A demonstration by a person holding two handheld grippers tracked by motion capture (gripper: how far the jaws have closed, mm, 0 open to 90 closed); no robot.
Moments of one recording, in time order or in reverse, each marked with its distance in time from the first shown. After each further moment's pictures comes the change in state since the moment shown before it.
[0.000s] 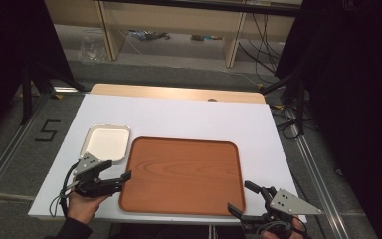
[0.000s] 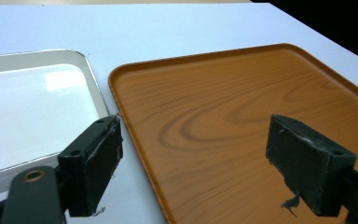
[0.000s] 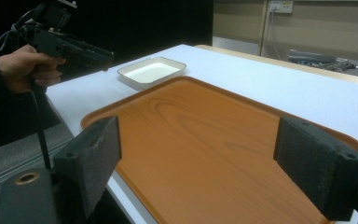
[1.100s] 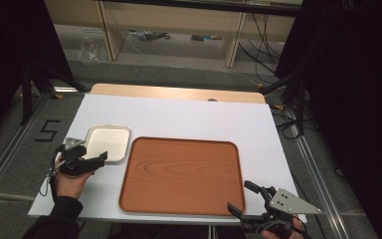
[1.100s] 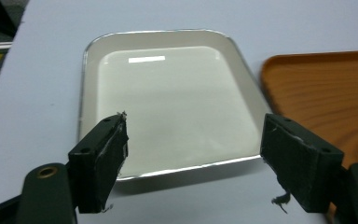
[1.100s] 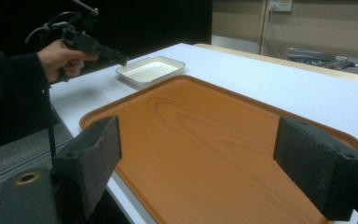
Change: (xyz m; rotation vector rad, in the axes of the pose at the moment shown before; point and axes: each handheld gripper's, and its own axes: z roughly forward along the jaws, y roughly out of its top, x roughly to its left) left arm 0.090 0.009 0.027 0.109 0.337 -0.105; right arm -0.001 0.000 0.001 -0.011 -0.005 0.001
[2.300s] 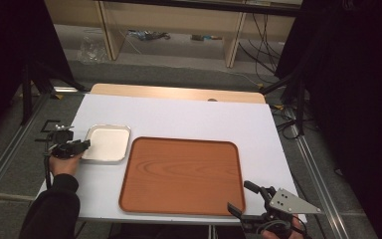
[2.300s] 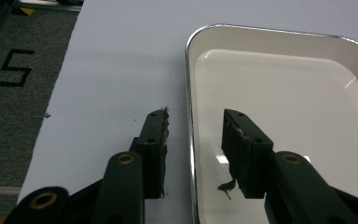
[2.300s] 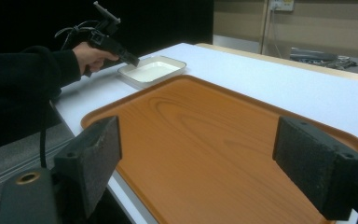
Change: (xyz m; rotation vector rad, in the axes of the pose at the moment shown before) left arm 0.064 0.018 0.054 0.097 0.076 -0.141; right arm -0.001 0.000 0.001 0.009 0.013 -0.005
